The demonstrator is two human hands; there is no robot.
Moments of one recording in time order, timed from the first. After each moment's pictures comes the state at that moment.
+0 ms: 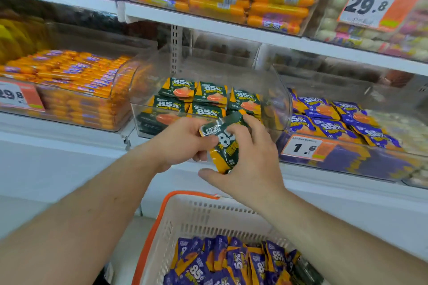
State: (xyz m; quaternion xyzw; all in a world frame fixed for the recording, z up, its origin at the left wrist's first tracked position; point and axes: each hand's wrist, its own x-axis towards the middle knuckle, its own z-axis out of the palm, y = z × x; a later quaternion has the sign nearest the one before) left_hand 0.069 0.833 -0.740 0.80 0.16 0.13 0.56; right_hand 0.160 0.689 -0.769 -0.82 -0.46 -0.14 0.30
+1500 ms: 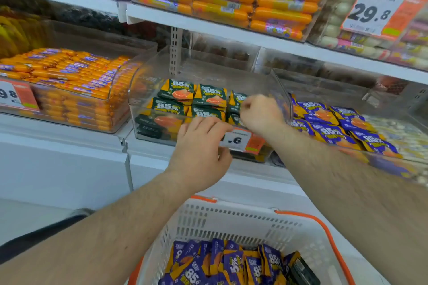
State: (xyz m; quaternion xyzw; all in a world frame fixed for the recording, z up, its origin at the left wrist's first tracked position) left_hand 0.092 0.806 -0.774 0.91 0.15 0.37 0.14; right_hand 0.274 0.763 -0.724 -0.90 -0.39 -0.08 0.18
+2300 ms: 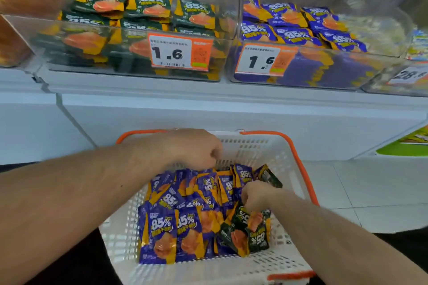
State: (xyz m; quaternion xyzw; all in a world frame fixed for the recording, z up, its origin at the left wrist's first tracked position) left_hand 0.138 0.721 -0.834 0.95 0.01 -0.27 0.15; right_hand 0.246 0.522 -1.016 -0.82 -0.34 0.44 -0.12
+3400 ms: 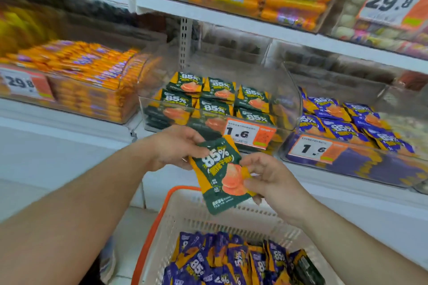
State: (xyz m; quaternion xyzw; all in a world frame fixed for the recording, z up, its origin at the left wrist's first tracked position) left_hand 0.065 0.861 -0.772 0.75 0.27 0.02 0.60; right_hand 0.191 0.656 -0.788 -0.68 -0.35 0.36 0.54
